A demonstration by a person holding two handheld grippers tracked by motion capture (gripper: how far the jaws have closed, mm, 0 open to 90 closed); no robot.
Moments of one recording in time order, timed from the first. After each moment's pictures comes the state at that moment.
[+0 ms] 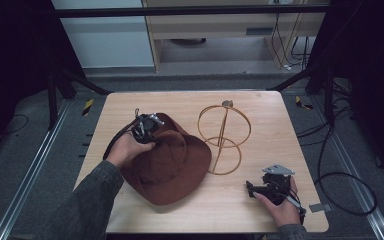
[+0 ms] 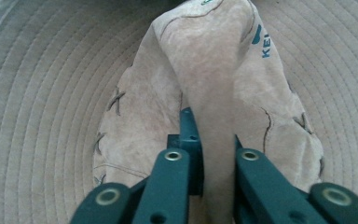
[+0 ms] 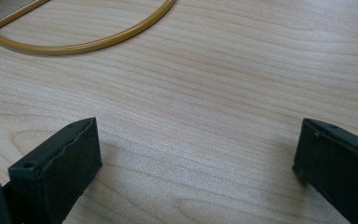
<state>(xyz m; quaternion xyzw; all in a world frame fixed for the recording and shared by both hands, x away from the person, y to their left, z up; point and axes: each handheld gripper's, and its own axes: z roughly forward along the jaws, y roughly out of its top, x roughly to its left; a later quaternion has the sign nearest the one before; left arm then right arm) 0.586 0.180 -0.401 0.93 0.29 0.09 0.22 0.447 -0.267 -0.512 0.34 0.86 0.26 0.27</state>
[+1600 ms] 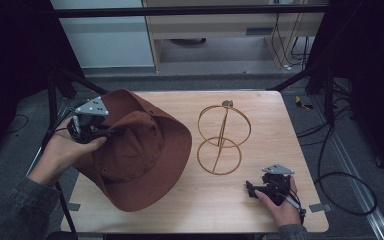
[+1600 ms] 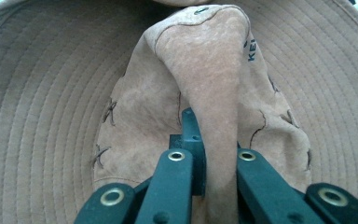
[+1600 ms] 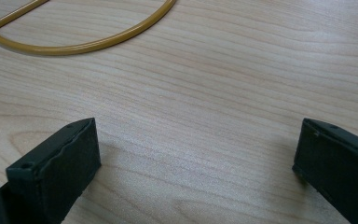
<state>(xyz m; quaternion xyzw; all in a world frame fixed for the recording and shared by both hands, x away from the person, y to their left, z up) 0.492 0.267 -0.261 0.89 0.25 0.17 0.34 0.447 -0.267 -0.512 0.34 0.86 0.25 0.27</state>
